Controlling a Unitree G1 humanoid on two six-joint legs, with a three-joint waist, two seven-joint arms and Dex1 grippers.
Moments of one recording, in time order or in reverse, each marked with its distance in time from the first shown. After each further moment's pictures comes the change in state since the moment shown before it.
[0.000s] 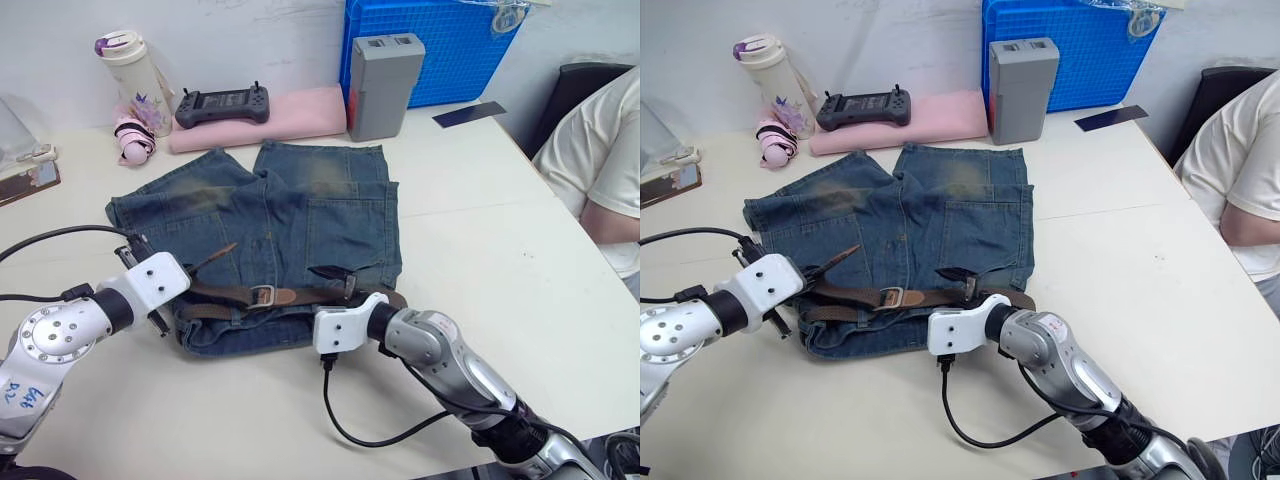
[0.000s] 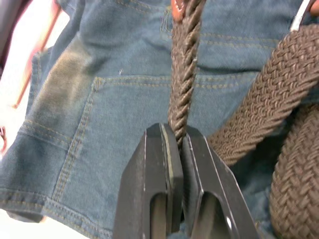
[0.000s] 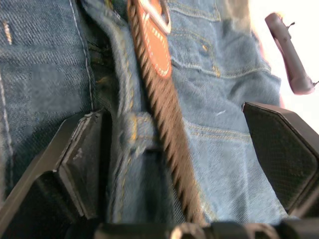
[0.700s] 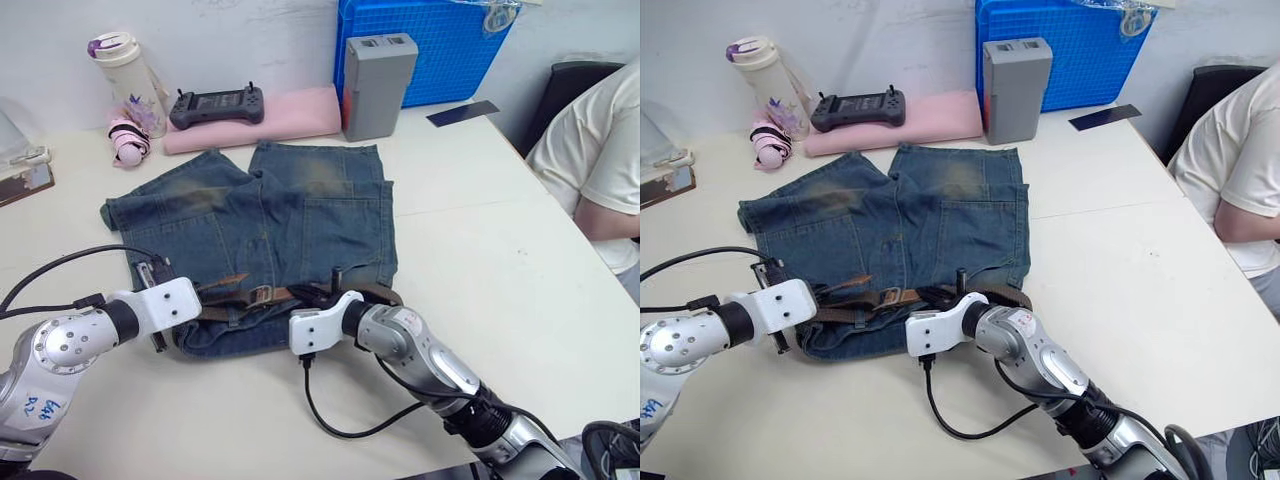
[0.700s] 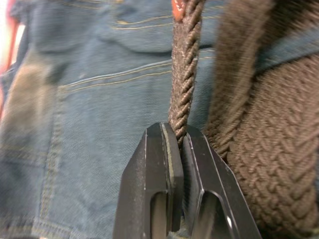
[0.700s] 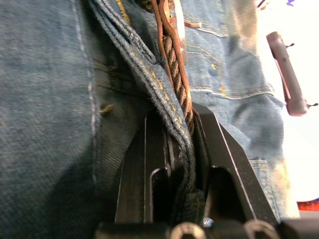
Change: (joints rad) left arm -0.004 -0.017 -0.042 0.004 0.271 -0.055 -0.210; right arm -0.068 0.116 0.042 0.170 -0.122 -0.084 -0.076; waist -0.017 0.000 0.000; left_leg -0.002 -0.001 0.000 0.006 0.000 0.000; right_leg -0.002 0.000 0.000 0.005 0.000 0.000
